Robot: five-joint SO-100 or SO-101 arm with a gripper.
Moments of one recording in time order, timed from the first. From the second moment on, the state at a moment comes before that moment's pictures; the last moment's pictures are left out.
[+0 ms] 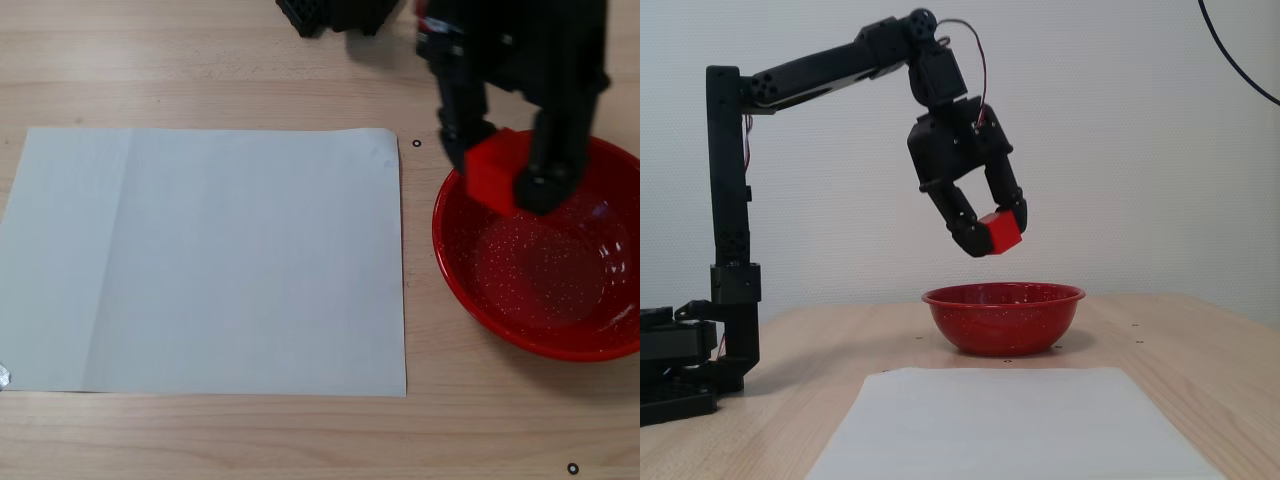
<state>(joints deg) 25.3 94.3 66.7 77.2 9.8</state>
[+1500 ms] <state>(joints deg) 28.3 102.7 76.5 70.6 7.1</state>
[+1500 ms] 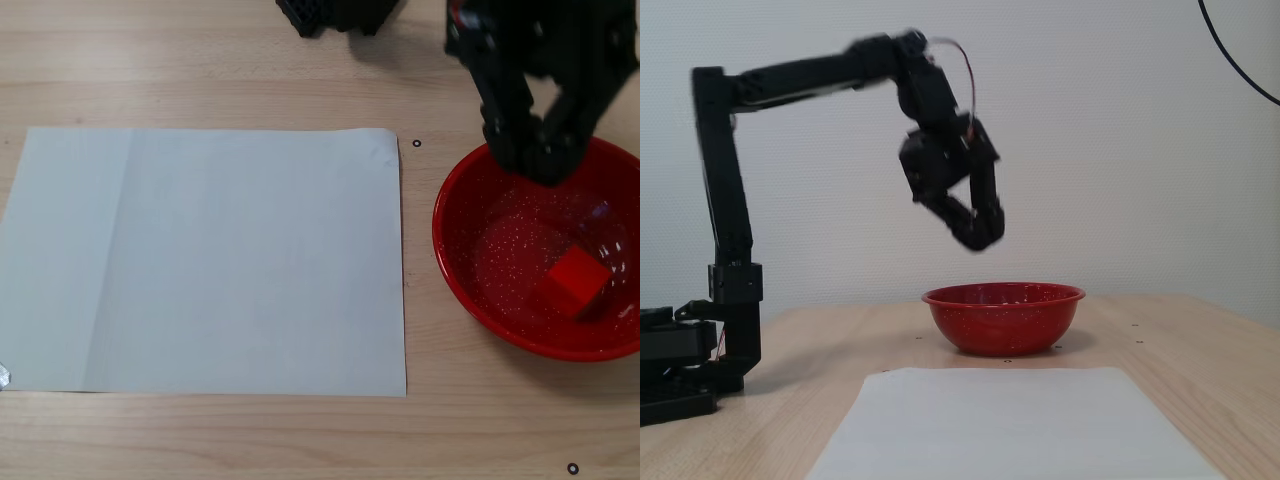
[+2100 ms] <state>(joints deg) 14.5 122.0 88.4 75.3 6.6</state>
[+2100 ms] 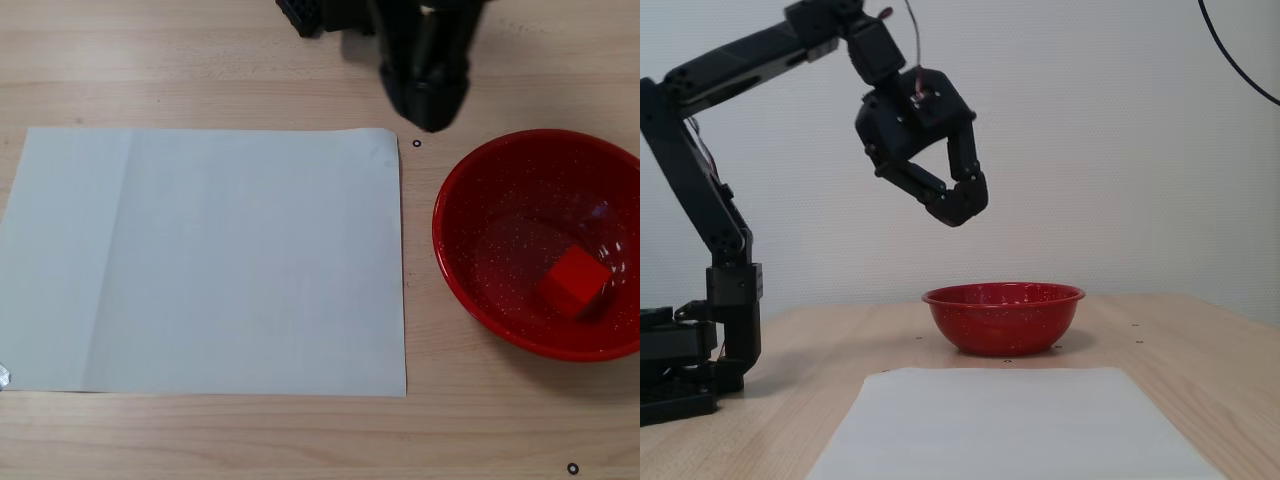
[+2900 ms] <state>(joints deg) 7.8 160.0 141.0 48.5 1.2</state>
